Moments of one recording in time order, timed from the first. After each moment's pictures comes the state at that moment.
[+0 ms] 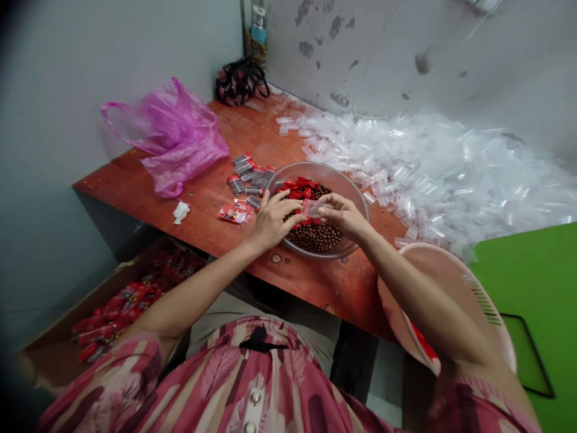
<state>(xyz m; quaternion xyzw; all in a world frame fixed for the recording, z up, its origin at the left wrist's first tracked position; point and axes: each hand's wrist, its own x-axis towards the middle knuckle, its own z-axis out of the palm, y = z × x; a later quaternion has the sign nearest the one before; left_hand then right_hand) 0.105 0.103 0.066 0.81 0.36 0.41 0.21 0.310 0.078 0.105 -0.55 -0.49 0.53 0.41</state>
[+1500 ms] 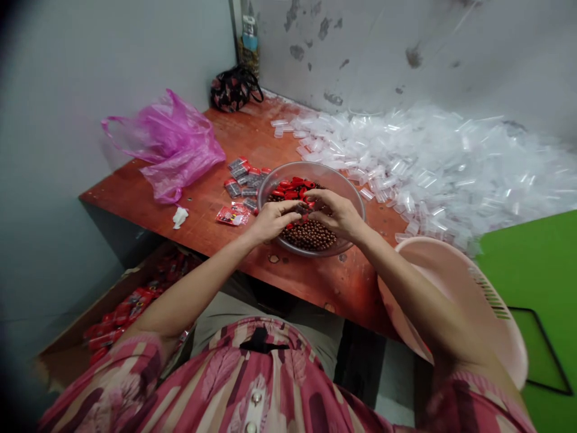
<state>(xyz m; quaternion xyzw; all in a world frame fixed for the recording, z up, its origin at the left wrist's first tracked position) 0.115 0.117 0.073 0.76 0.25 0.37 0.47 0.313 0.071 0.113 -0.53 -0.77 0.21 0.29</state>
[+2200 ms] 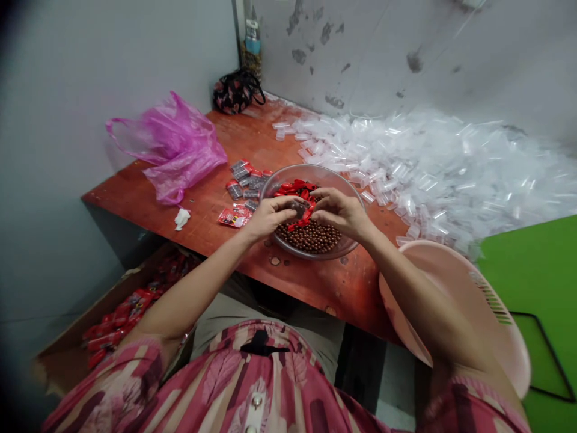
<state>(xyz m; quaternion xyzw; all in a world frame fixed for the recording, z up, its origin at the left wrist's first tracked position) 0.109 0.125 0.071 0.69 0.22 0.38 0.57 0.317 0.071 0.122 -0.51 -0.73 0.31 0.34</state>
